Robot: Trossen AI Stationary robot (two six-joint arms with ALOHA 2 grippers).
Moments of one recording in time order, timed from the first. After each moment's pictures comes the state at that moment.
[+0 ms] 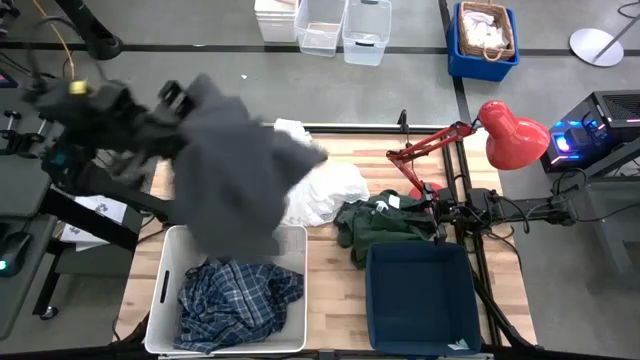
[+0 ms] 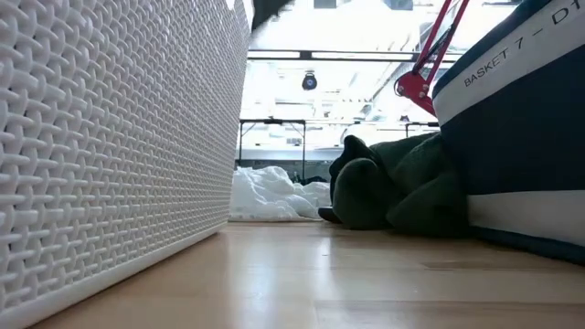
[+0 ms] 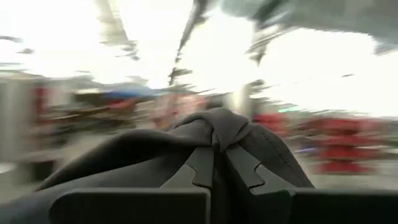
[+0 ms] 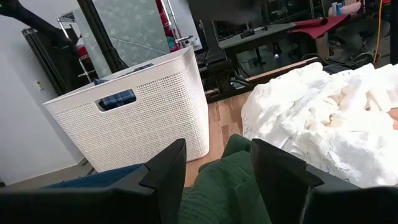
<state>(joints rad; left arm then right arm) -0.10 1.02 1.72 -0.32 0.12 -0.13 0.08 0.03 0.01 0.02 0.02 0.31</state>
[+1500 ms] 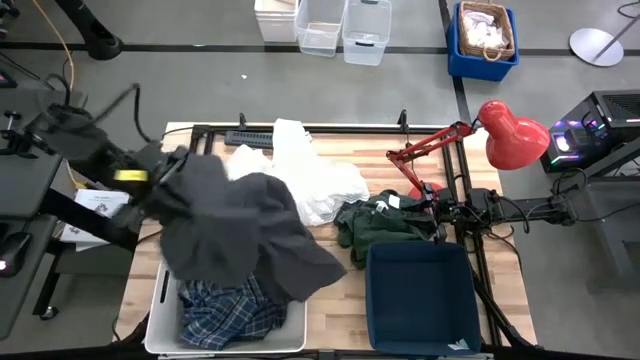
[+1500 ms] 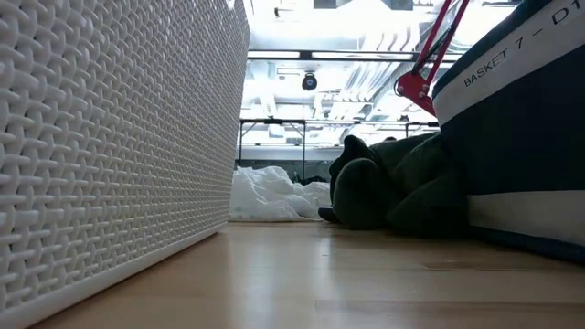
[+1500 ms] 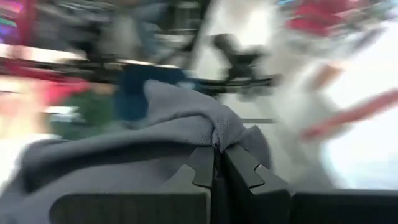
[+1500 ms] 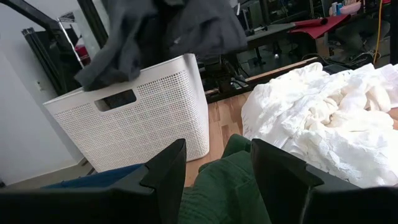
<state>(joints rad) -0.54 1.23 2.14 -1.27 -0.09 -0.42 0.08 0.03 0.01 0.02 0.02 0.31</state>
